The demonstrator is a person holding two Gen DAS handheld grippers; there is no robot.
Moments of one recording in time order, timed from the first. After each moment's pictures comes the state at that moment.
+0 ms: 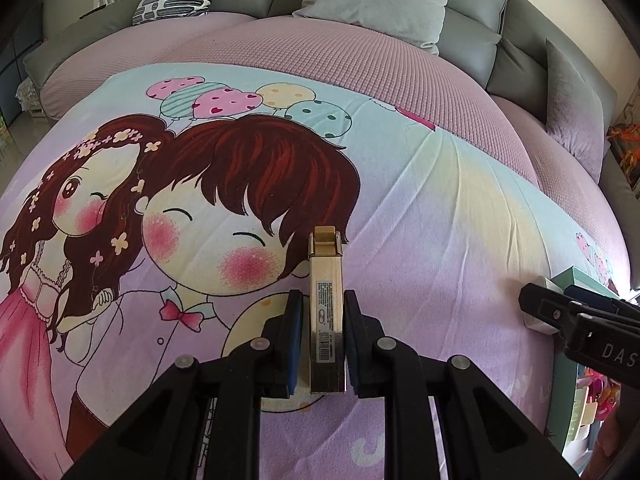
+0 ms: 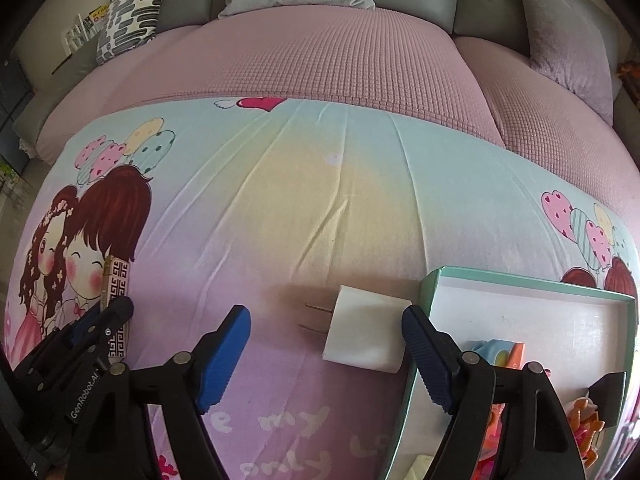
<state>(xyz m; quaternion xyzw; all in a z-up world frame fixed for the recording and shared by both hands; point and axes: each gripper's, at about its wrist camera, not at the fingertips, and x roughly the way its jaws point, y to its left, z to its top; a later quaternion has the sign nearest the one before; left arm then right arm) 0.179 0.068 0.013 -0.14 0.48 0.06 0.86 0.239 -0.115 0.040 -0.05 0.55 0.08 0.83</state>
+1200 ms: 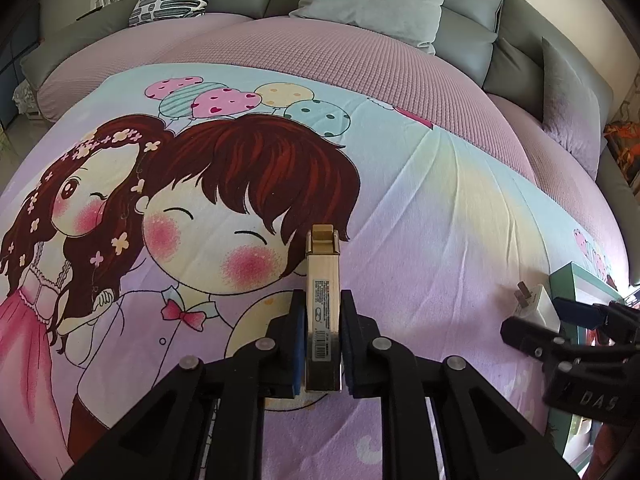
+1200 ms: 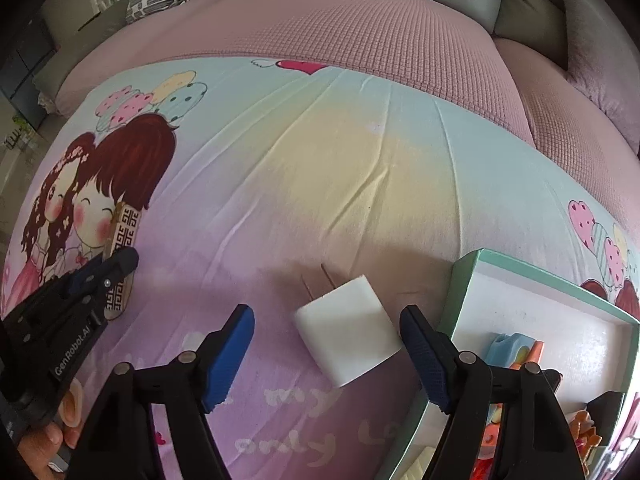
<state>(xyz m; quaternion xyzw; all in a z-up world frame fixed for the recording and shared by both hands) 0.178 0.069 0.012 -0.14 0.48 0.06 0.86 0.226 -0.103 0.028 -0.10 0.58 0.13 0.80</state>
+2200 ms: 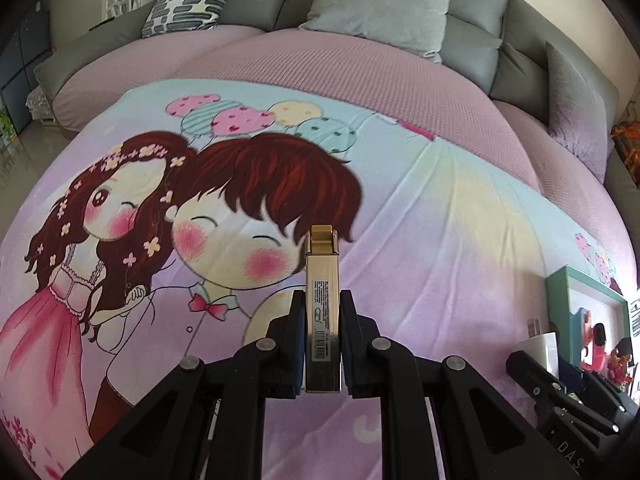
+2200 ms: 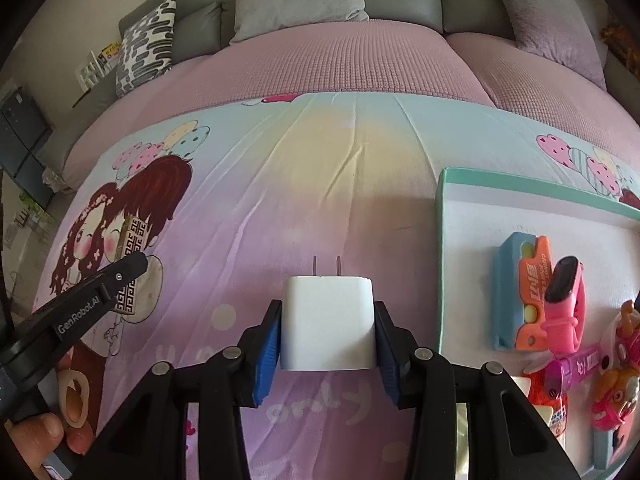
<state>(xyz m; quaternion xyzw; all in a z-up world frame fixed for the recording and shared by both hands) 0.165 0.062 0.035 -0.13 0.46 0.08 0.87 0.163 -0.129 0.033 0.04 0.50 0.11 0.86</state>
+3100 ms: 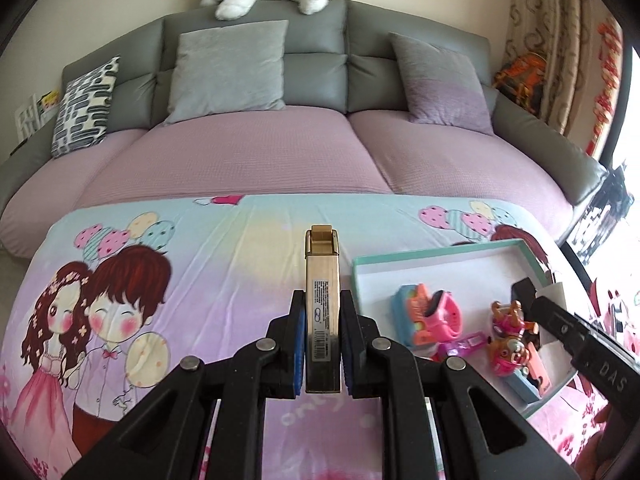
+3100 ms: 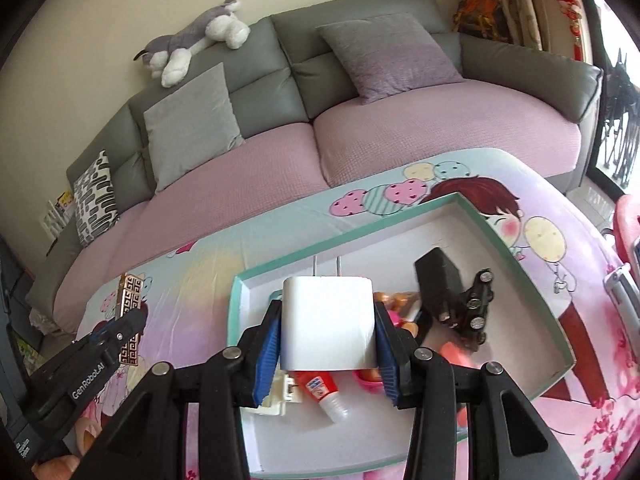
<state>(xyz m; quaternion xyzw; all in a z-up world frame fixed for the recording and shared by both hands) 0.127 -0.102 0.123 0.00 0.38 -0.08 0.92 0.074 -0.310 0.120 0.18 0.36 -0.04 0.91</state>
